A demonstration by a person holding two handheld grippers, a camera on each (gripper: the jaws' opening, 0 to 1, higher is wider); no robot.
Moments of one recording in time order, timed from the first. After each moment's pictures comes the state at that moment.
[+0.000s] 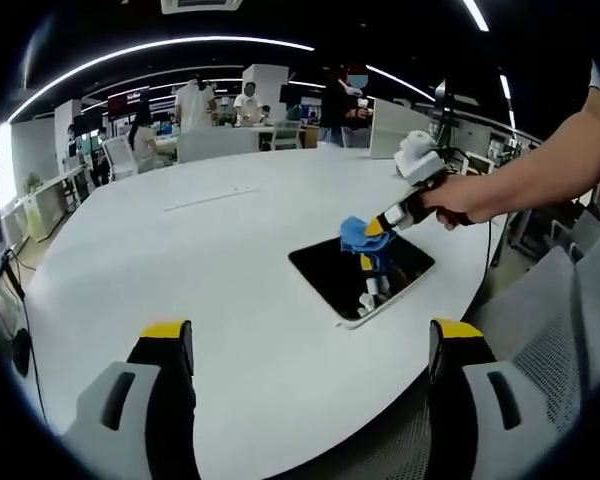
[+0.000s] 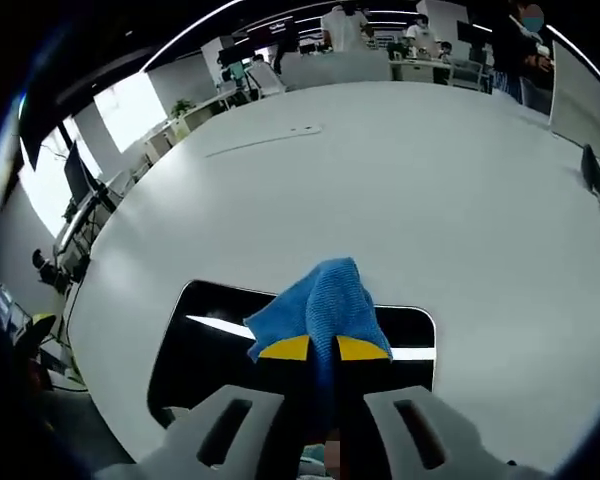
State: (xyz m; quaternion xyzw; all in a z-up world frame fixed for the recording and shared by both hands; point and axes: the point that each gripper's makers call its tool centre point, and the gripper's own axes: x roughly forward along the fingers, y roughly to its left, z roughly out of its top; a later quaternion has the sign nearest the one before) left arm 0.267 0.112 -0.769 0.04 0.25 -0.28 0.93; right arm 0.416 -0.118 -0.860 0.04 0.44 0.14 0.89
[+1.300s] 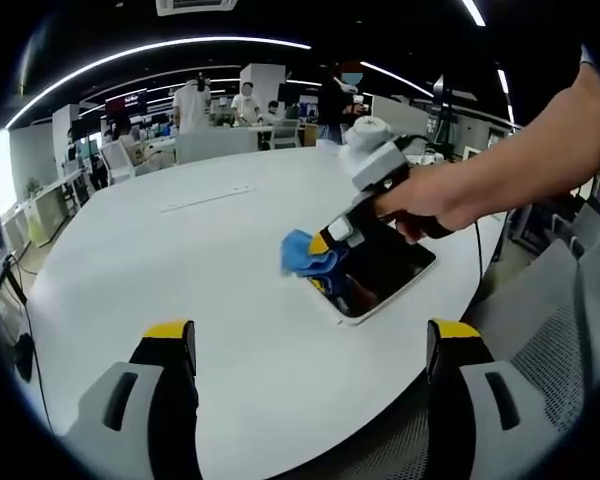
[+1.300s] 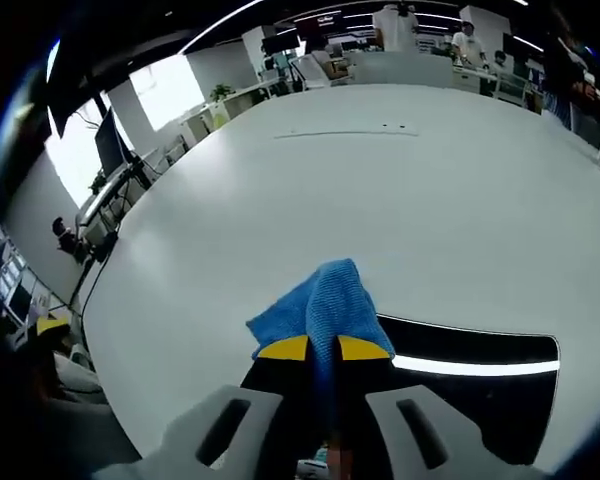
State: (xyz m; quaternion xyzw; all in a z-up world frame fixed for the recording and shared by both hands) left arm 0.267 0.113 -0.770 0.05 0.25 -0.28 0.93; right arm 0.417 0.010 -0.860 0.00 0.43 0.23 0.87
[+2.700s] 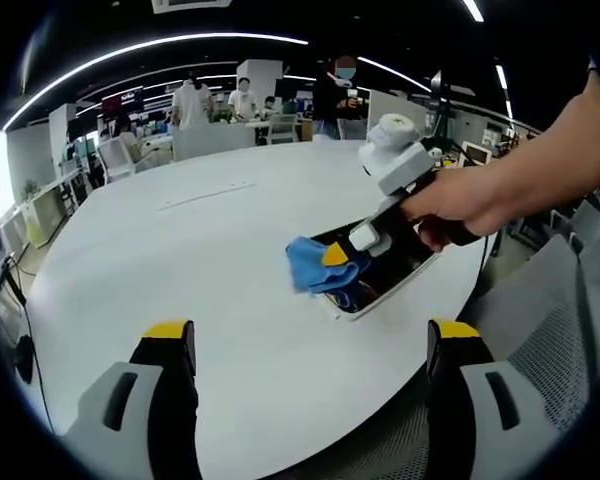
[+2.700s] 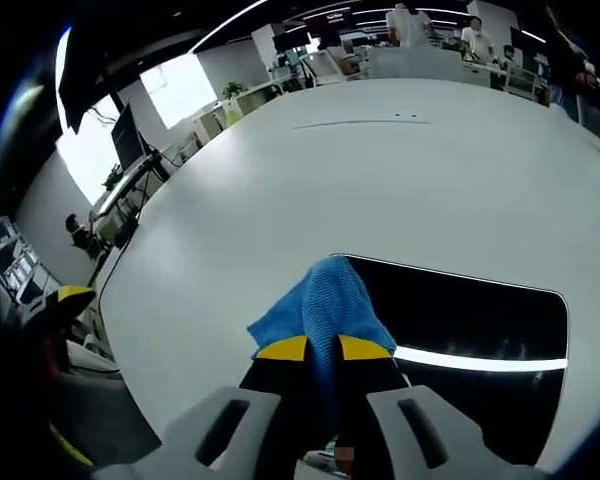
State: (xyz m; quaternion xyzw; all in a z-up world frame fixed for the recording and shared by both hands) left arm 0.264 0.110 -0.773 0.06 0.25 -0.29 0.92; right arm 0.373 0.003 -0.860 0.02 0.44 0.25 0.86
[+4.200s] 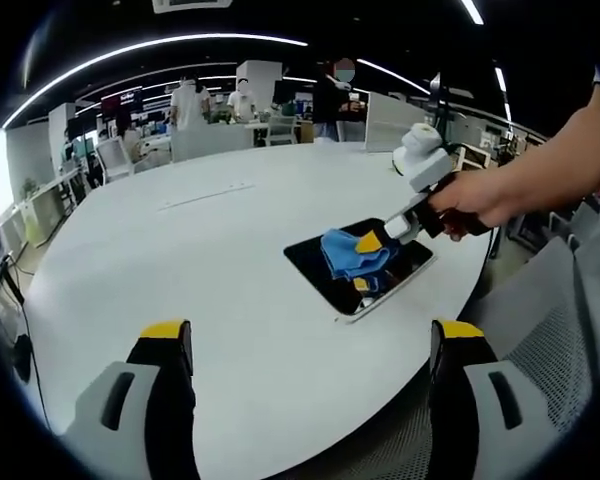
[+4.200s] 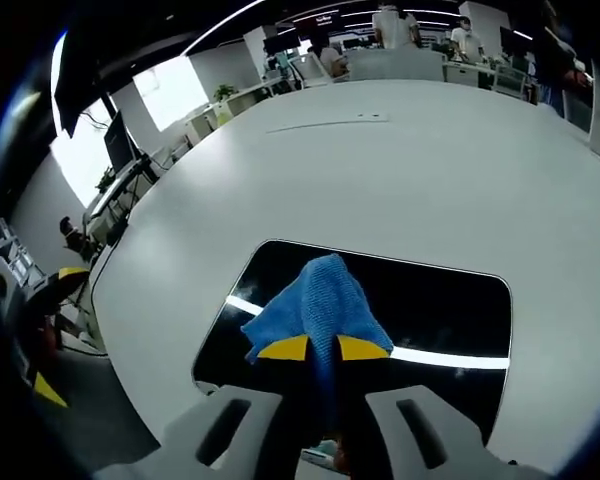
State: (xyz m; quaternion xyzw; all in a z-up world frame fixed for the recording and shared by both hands) left arm 0.266 0.108 -0.771 0.06 0.24 -0.29 0.92; right arm 0.372 -0.069 -0.860 0.02 0.44 0.23 0.87
